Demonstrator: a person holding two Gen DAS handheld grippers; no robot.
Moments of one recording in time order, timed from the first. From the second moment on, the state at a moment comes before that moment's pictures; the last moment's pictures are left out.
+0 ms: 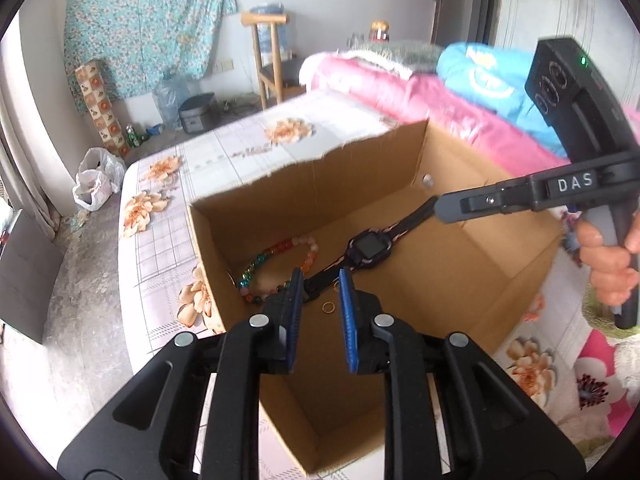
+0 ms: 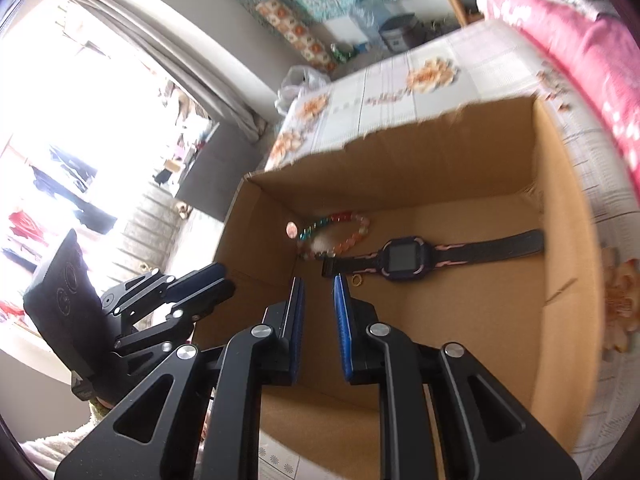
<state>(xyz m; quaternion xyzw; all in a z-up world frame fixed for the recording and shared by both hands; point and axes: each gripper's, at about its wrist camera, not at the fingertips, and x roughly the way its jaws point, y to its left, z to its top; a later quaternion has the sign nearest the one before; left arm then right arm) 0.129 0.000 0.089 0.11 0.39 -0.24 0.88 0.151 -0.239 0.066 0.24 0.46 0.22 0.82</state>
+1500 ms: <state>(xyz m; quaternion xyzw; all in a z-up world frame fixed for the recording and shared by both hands) 0.010 -0.048 -0.036 0.15 0.42 -0.27 0.85 -0.017 -0.212 -0.036 0.20 0.49 0.13 0.84</state>
